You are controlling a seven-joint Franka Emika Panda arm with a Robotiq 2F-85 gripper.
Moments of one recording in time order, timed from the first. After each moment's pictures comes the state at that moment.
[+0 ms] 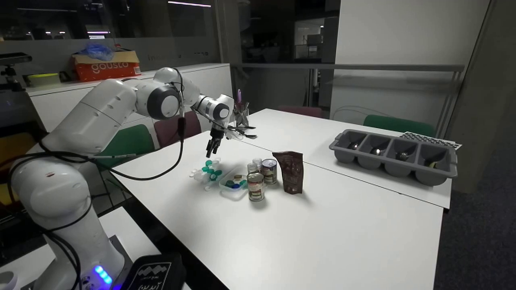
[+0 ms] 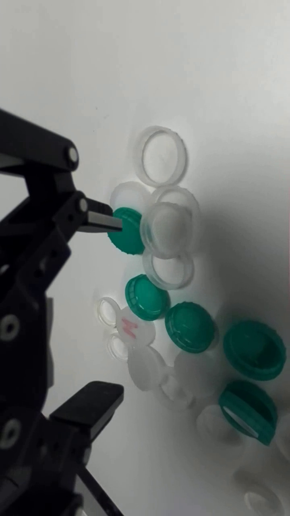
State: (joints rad) arm 0.12 0.91 0.24 -1.25 0.06 1.85 -1.80
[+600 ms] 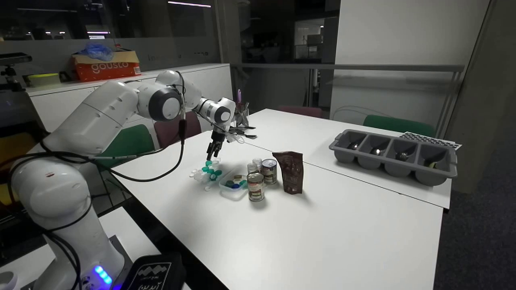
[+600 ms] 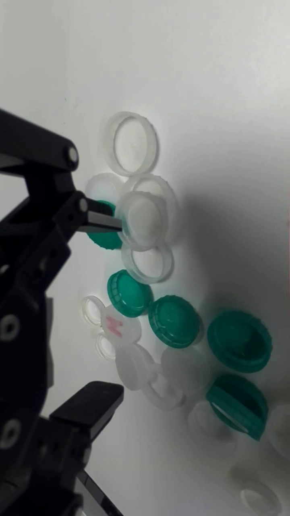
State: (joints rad) arm 0.12 0.93 0.23 -1.24 0.06 1.84 -1.76
